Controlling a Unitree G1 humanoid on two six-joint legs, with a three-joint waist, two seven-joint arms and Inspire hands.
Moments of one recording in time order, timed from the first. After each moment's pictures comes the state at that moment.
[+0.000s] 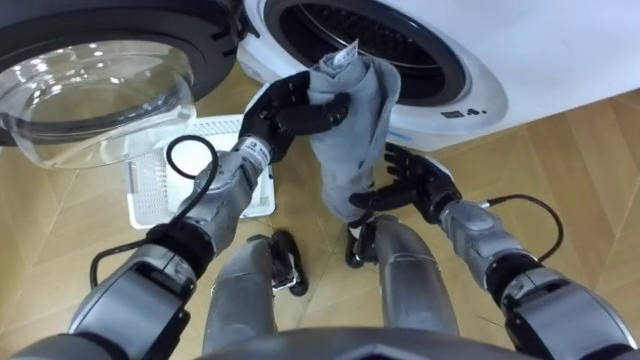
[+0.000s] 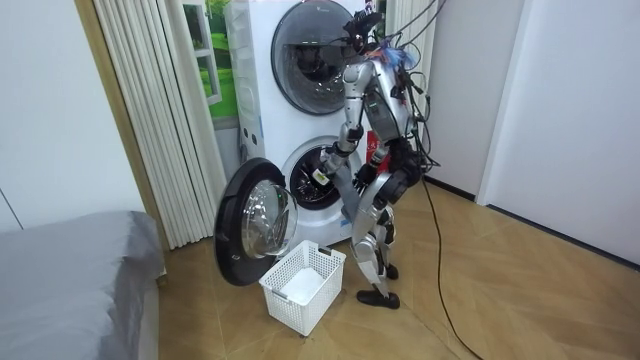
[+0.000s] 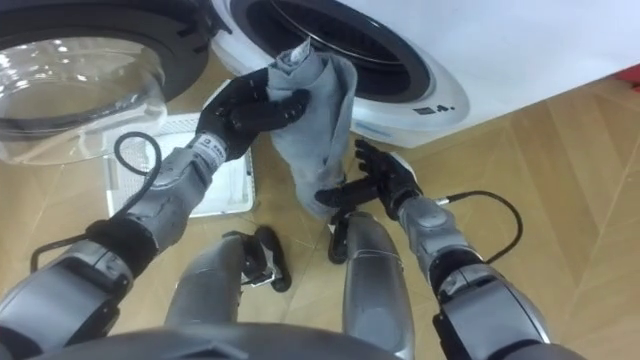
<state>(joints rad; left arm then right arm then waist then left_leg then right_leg) -0.38 0.16 -0.48 0.85 -0.84 -0.24 -0.23 -0.33 -0.19 0.39 1.16 0.34 -0.19 0.18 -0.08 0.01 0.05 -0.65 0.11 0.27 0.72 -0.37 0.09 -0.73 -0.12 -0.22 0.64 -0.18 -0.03</state>
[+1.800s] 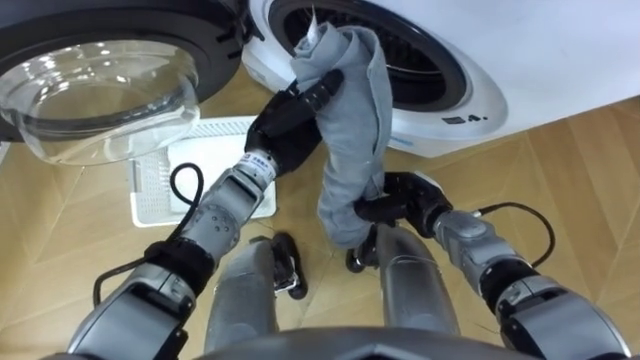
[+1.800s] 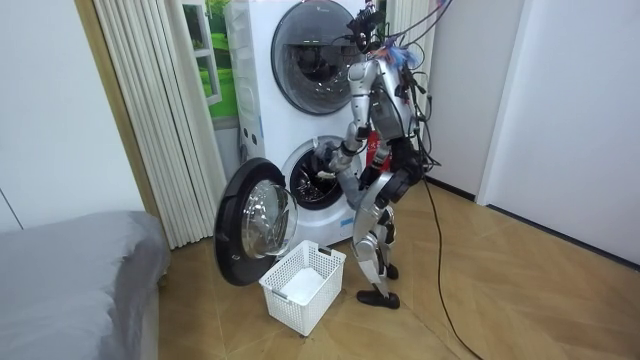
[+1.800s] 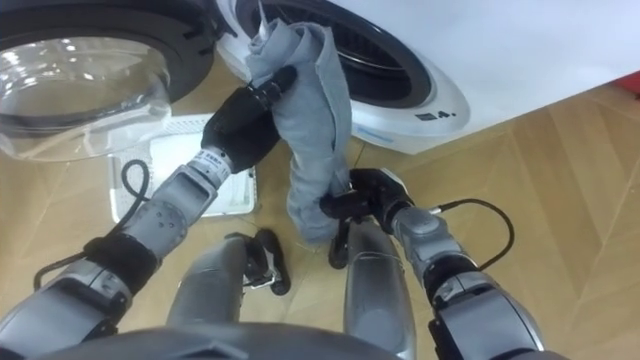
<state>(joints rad) -0.29 0.14 -0.43 0.74 -1.34 -0.04 -0.41 -0.29 -0.19 0.32 1.12 0.21 -0.07 0.19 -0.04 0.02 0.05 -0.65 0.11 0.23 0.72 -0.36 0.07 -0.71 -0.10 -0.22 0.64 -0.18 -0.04</state>
